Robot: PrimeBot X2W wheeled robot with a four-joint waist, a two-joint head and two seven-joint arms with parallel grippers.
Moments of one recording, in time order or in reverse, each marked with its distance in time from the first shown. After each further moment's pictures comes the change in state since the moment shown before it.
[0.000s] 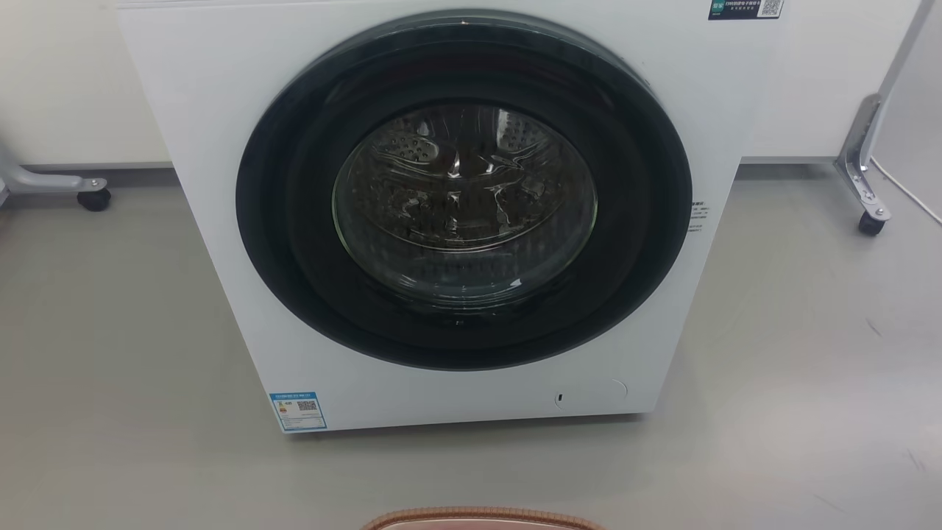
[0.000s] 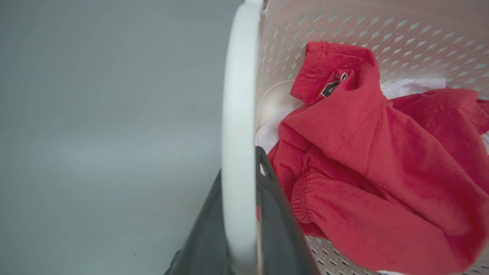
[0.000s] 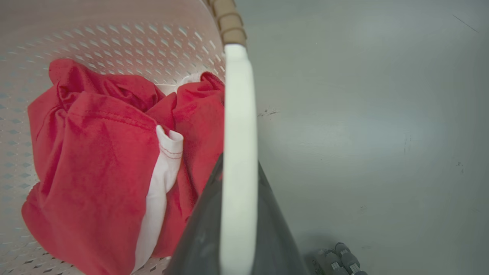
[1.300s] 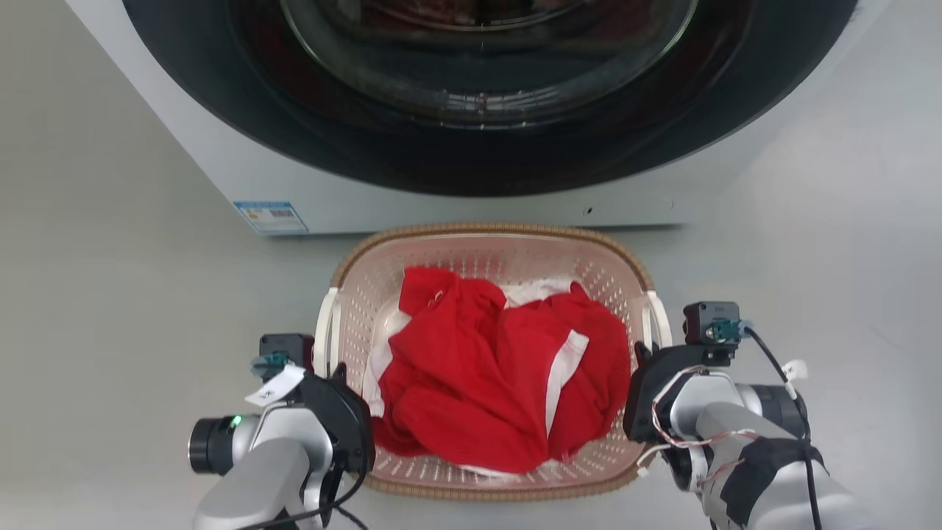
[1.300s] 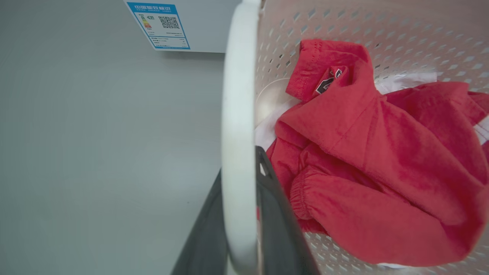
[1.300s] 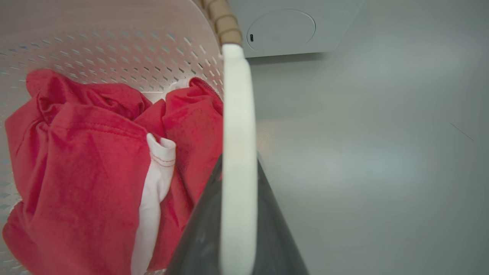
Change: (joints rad) left arm -0.419 0.000 0.033 -0.046 0.005 0.027 -0.101; right arm -0.487 0.004 -0.050 0.114 -0.029 0.003 -0.104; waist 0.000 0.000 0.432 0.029
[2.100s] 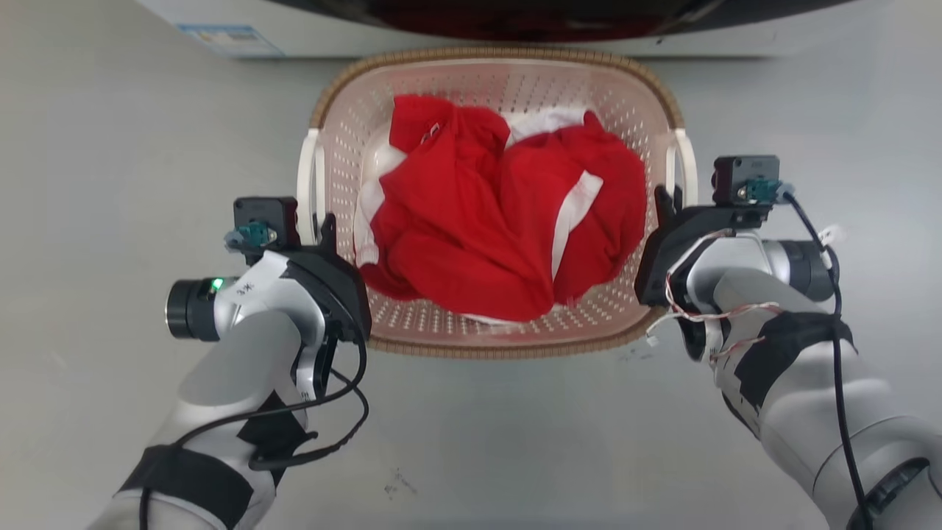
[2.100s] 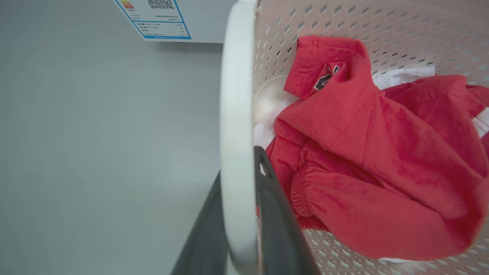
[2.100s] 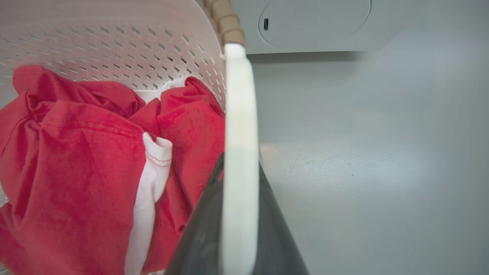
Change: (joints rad) left arm -0.257 0.003 0.013 -0.002 0.022 0.009 -0.064; right arm -0.280 -0.005 -0.015 0.057 -0.045 0.003 -0.068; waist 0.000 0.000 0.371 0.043
